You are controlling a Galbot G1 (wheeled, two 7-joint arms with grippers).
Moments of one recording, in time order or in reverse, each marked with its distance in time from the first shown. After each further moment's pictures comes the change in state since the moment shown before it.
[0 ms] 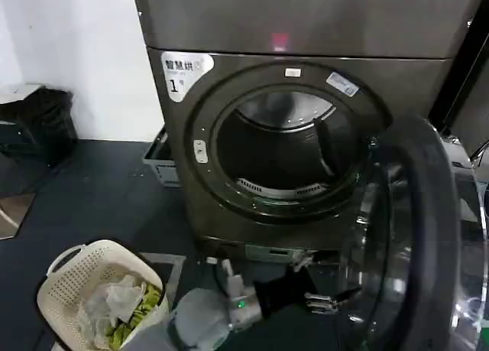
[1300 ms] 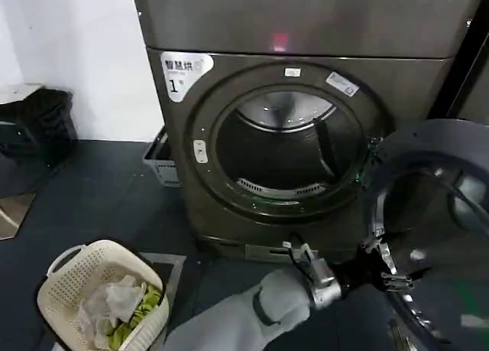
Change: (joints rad) left arm -0.276 -0.295 0.258 0.318 0.028 -0.100 -0.201; right arm -0.109 0.007 0.106 0.042 0.020 -0.004 0.008
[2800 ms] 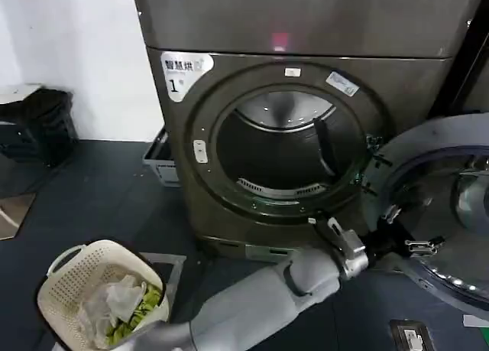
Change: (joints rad) left arm -0.143 -0.135 0.024 0.171 -0.016 -0.027 -0.084; right arm -0.017 -0.004 0.031 0.018 -0.005 -0.001 -0.002
